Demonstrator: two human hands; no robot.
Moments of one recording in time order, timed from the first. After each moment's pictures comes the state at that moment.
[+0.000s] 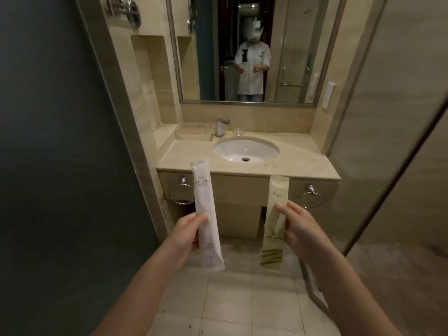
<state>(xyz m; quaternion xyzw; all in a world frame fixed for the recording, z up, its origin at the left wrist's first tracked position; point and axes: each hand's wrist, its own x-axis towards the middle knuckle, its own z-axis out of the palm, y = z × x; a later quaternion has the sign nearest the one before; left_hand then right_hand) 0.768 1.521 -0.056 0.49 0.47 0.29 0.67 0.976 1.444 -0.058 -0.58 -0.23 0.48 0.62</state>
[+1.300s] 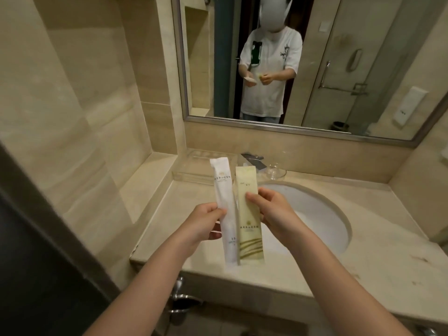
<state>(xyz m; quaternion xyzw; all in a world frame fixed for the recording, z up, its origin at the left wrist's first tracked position) 0.941 2.113 -0.092 0.56 0.48 0.22 0.63 1.094 2.060 -0.068 -0.59 -0.38 0.48 0.53</state>
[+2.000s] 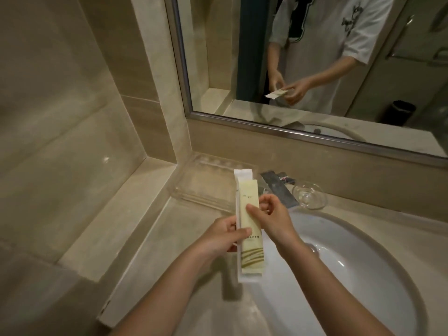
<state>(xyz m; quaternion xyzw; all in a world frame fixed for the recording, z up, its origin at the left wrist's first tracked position) 1.054 2.304 -0.151 0.53 0.49 0.17 0.67 1.194 2.292 -0.153 -0.64 -0.38 0.47 0.47</state>
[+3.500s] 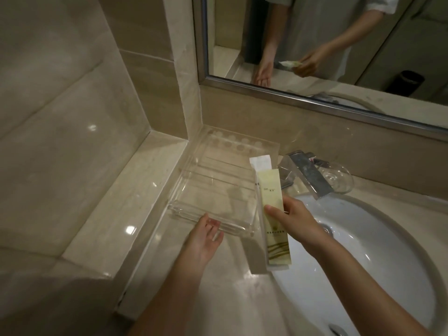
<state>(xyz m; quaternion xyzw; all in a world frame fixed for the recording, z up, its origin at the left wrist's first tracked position) 0.979 2.349 -0.272 -0.01 0.53 0.37 0.76 1.162 2.307 -0.170 -0.67 -0.42 0.50 0.35</state>
